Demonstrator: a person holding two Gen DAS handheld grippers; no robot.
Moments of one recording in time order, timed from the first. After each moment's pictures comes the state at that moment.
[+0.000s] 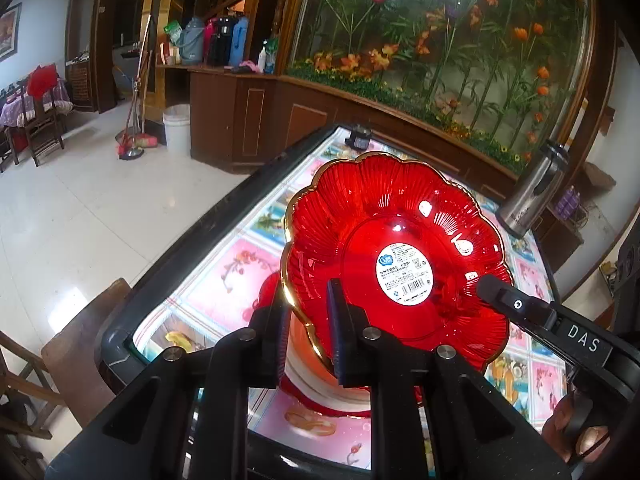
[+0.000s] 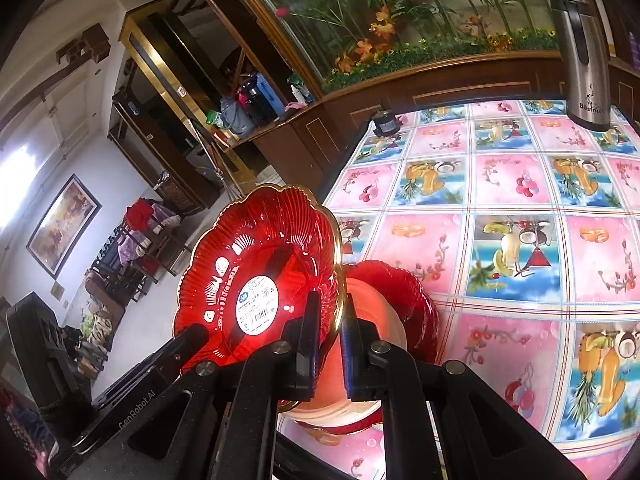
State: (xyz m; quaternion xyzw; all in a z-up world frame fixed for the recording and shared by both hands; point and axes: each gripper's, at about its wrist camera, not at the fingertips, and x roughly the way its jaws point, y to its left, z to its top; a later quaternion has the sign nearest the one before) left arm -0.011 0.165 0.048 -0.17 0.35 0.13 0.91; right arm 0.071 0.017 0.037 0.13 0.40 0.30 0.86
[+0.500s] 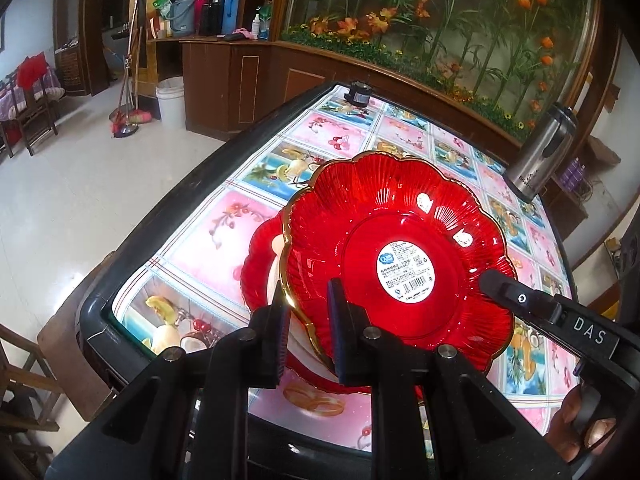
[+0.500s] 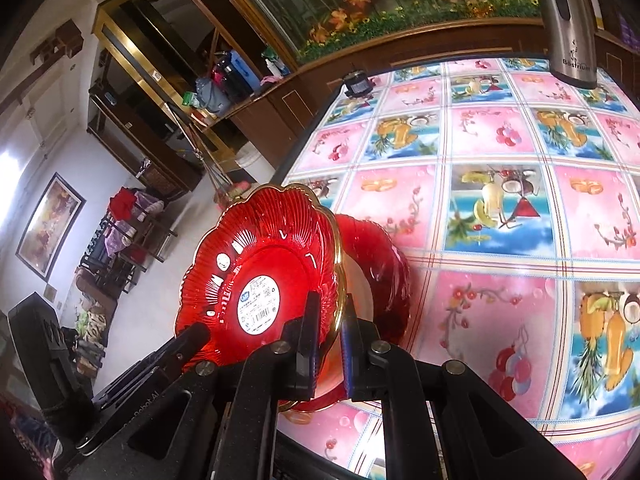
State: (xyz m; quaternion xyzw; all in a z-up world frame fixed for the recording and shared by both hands) left arm -0.004 0.155 0.011 -0.16 0.40 0.12 0.90; right arm 0.077 0.006 -0.011 0.12 0.45 0.27 0.84
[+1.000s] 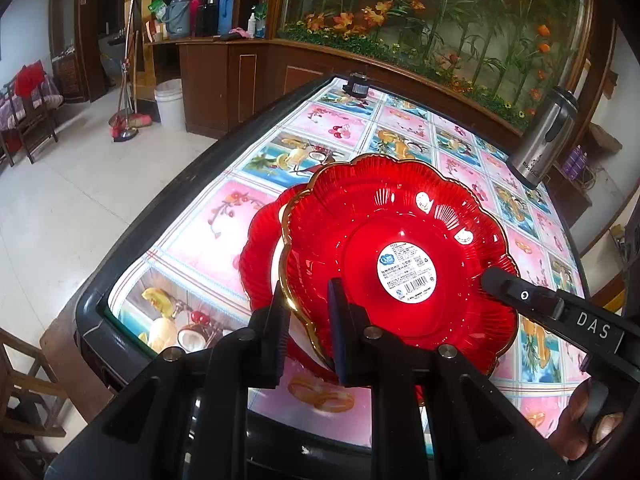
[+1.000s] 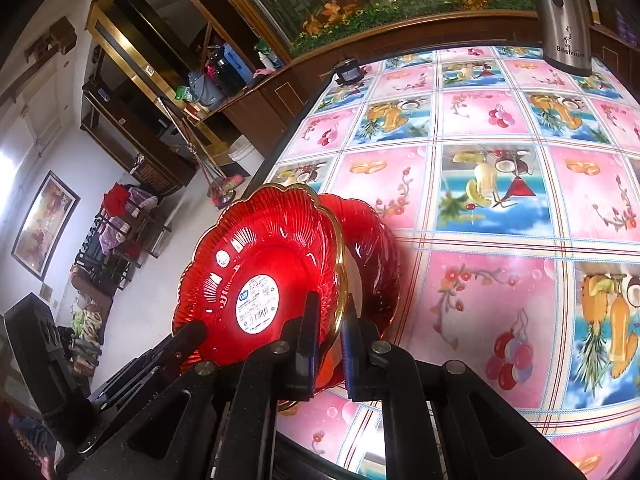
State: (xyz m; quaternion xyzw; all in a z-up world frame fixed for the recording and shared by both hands) left arm -0.003 0.147 -0.005 -0.14 0.40 0.12 0.90; right arm 0.072 0.003 -0.030 0.12 0.46 0.26 0.84
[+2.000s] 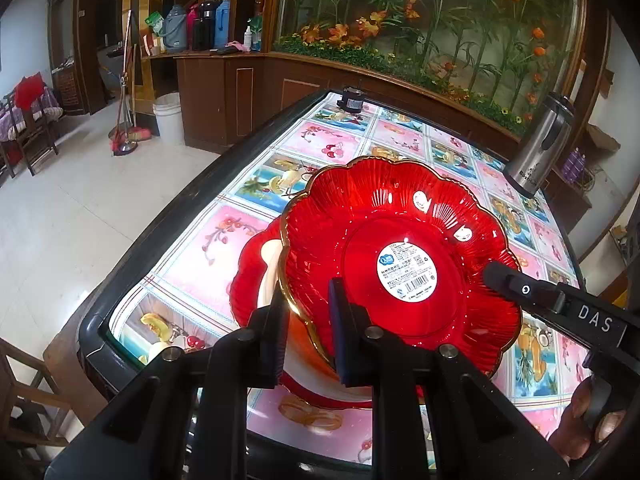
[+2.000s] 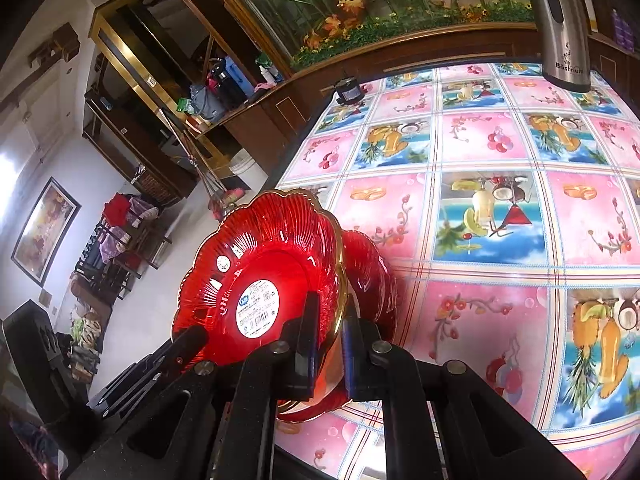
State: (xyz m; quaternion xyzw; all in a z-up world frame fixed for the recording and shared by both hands) left arm 0.009 0.143 0.005 -0.13 0.38 0.12 0.91; right arm 0.085 0.000 -0.011 0.12 0.44 0.26 0.85
